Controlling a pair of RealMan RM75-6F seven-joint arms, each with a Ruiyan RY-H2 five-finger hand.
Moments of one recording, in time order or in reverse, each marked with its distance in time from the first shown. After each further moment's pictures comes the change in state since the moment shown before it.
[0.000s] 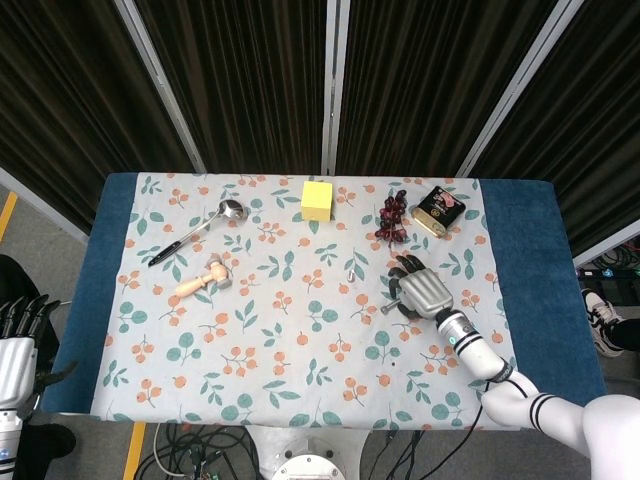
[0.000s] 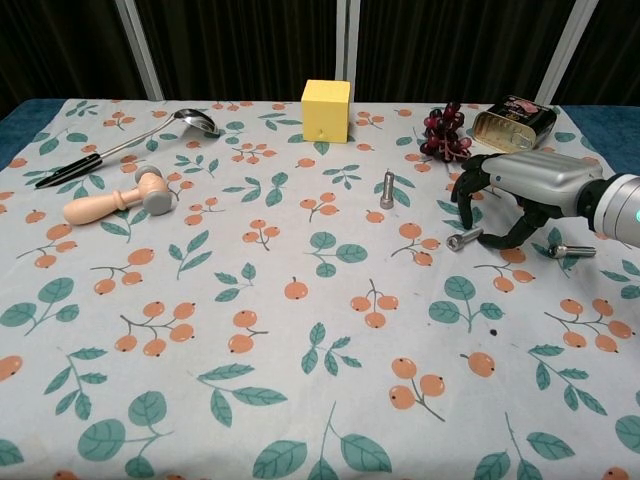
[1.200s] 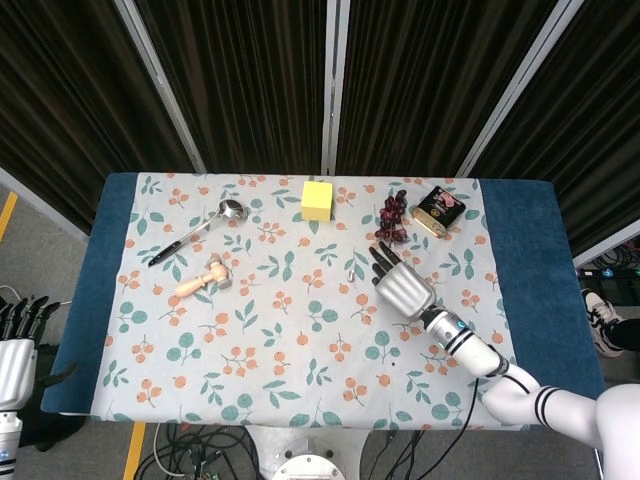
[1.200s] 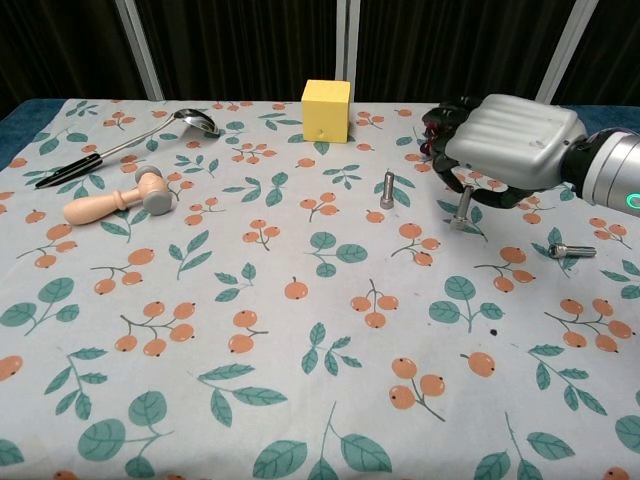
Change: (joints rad) left arm 0.005 -0.007 0.002 0.013 -0.001 -0.001 -0.012; right arm 0.067 0.088 -0.006 -0.156 -0.134 0.092 -0.641
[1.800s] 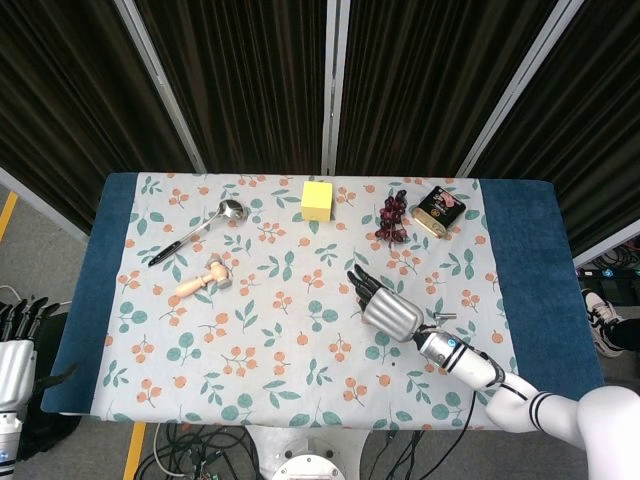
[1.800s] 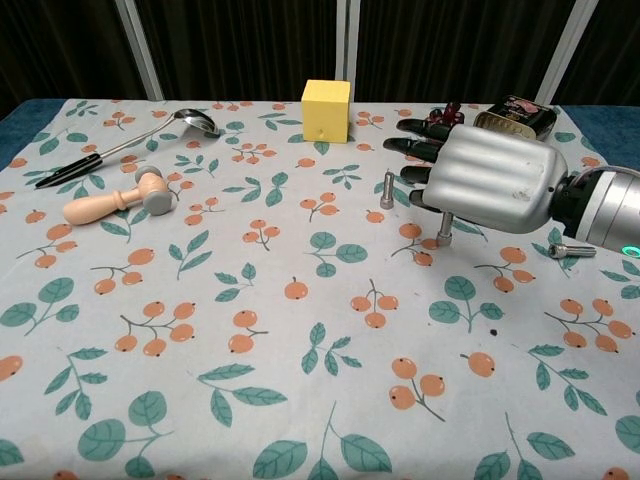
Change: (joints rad) left arm 0.003 -0.005 0.002 0.009 0.002 0.000 -0.009; right arm -0.019 -0.076 -0.092 0.115 -0.195 0.151 -0.139
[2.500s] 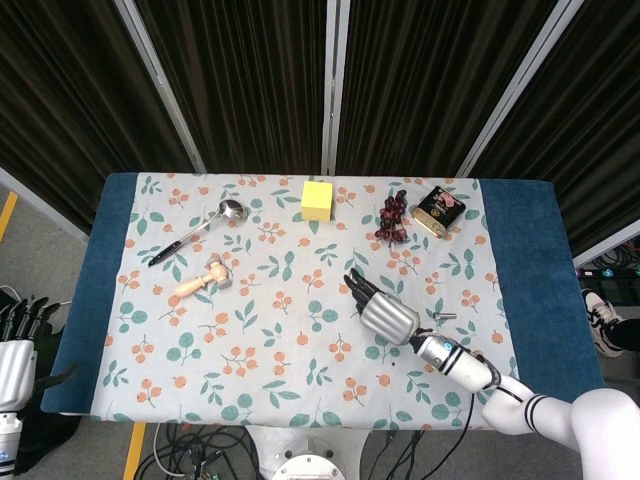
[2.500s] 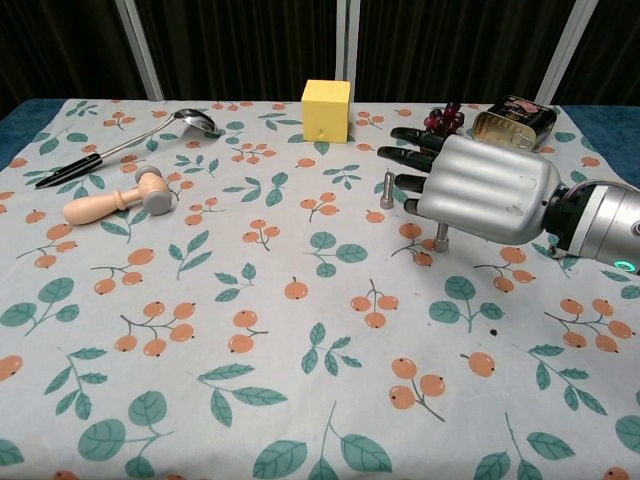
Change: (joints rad) left arm 0.000 -0.001 -0.001 0.004 0.004 0.000 -0.004; right arm -0.007 -0.027 0.004 0.023 -0.021 0.002 -0.029
